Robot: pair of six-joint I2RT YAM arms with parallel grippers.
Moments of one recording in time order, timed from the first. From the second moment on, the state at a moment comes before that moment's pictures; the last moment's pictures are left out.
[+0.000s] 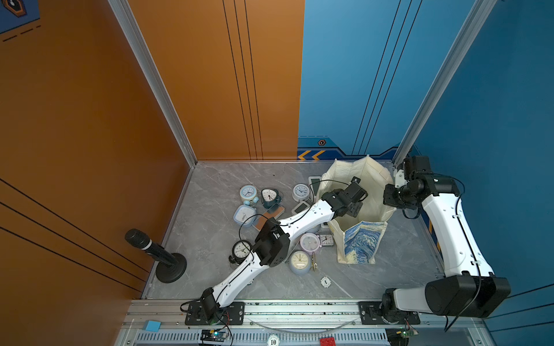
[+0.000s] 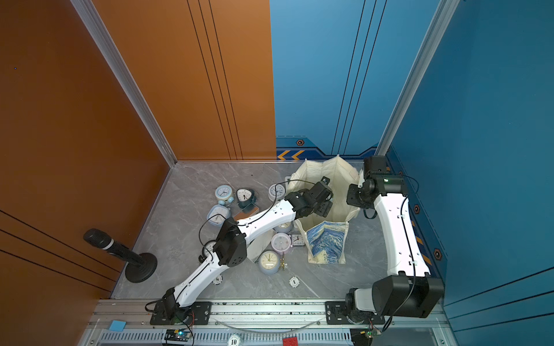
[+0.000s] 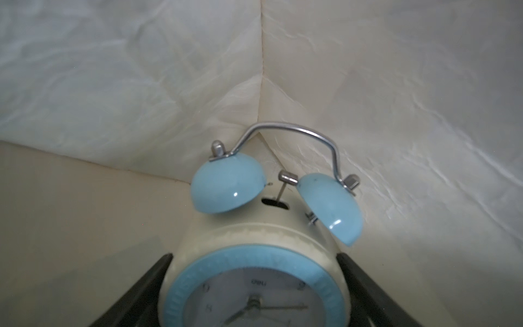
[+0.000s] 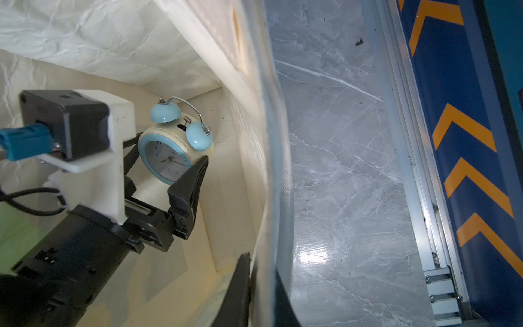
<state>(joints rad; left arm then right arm) -0.98 2.57 2.47 -0.70 -0.31 -0.30 -0.06 1.38 1.51 -1.22 -0.03 0.20</state>
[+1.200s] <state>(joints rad) -0.98 2.57 2.48 -0.71 -0.25 -0.31 -0.05 1.38 1.51 -1.22 -0.03 0.20</state>
